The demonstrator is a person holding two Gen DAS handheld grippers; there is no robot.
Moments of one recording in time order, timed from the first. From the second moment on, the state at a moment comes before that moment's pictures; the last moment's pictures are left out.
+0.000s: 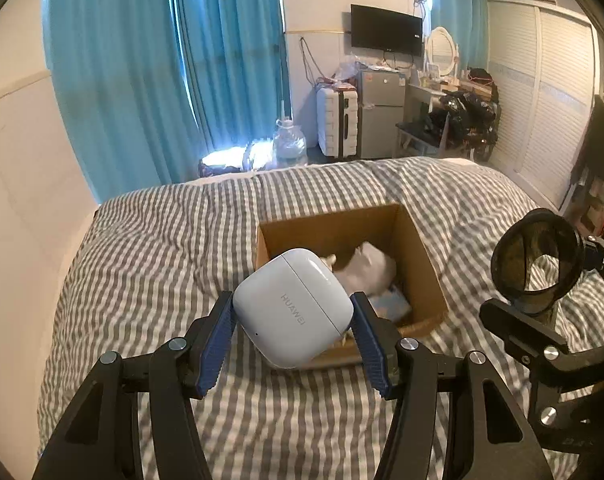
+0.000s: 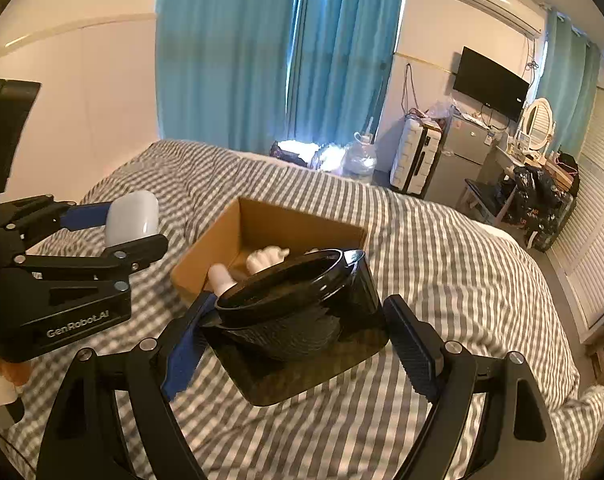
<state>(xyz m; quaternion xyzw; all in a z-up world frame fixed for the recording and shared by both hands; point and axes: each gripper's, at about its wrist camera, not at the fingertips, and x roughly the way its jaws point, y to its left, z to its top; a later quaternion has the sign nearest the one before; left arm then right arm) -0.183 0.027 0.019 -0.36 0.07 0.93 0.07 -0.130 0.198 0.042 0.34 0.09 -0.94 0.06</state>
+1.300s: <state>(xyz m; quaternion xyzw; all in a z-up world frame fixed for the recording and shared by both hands) -0.339 0.054 -0.106 -0.43 0.09 0.89 0.11 -0.328 0.212 -0.051 0.41 0.06 -0.91 0.07</state>
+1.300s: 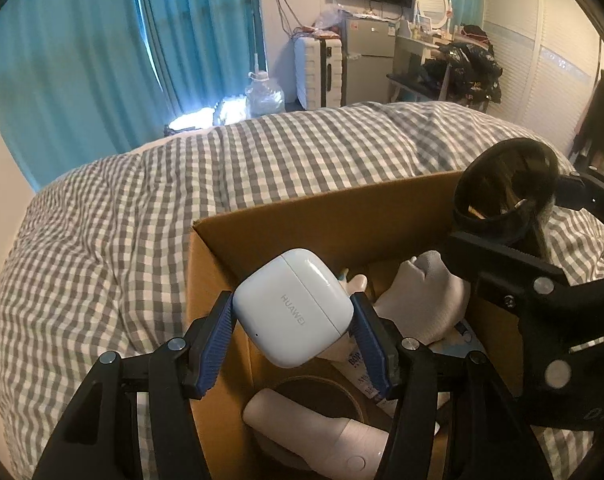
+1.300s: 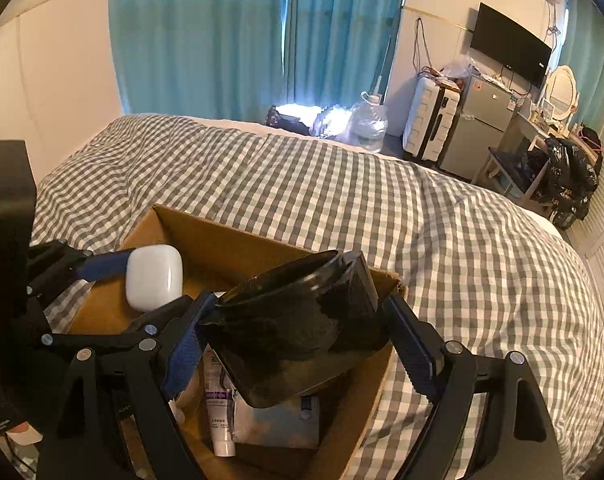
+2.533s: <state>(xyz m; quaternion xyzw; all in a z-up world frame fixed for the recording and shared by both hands) -0.148 0.015 0.114 -0.23 0.04 0.97 0.08 -0.105 0.230 0.172 0.22 0.05 -0.97 -0.02</state>
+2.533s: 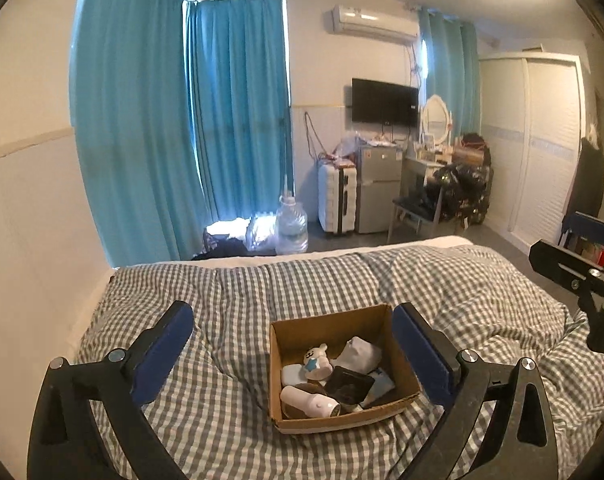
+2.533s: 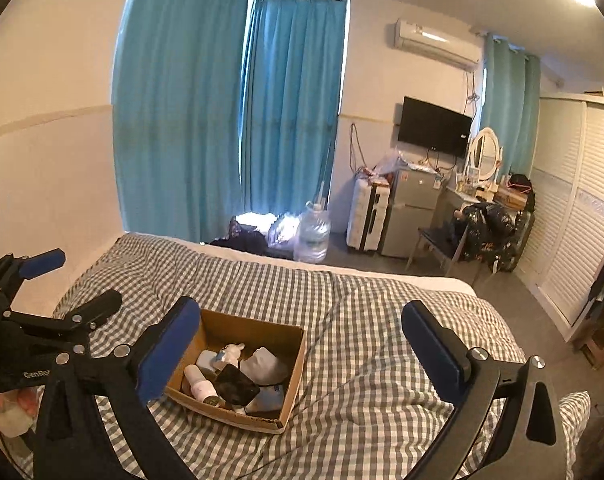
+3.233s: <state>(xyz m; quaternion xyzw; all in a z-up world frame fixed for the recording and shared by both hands) -0.113 0.015 -0.025 -0.25 0.03 0.97 0.04 -0.091 0.232 -0.009 0.29 0.03 -0.96 -0.03</state>
